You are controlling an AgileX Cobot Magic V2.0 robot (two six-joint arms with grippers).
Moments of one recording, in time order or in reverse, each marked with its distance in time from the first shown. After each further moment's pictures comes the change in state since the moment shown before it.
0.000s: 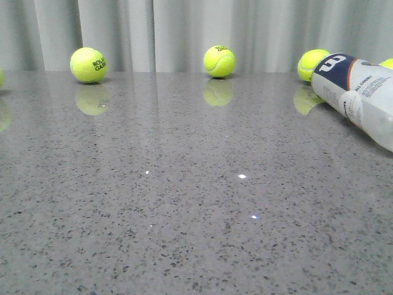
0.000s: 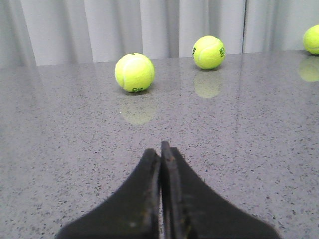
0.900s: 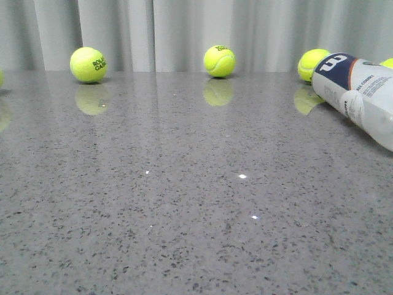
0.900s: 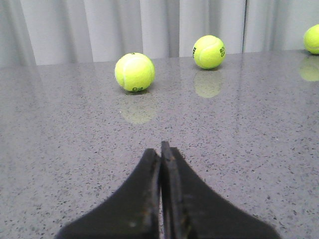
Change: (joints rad) left arm 0.000 0.000 0.000 0.000 0.000 0.000; right arm 0.000 0.000 -0.053 0.000 0.155 0.000
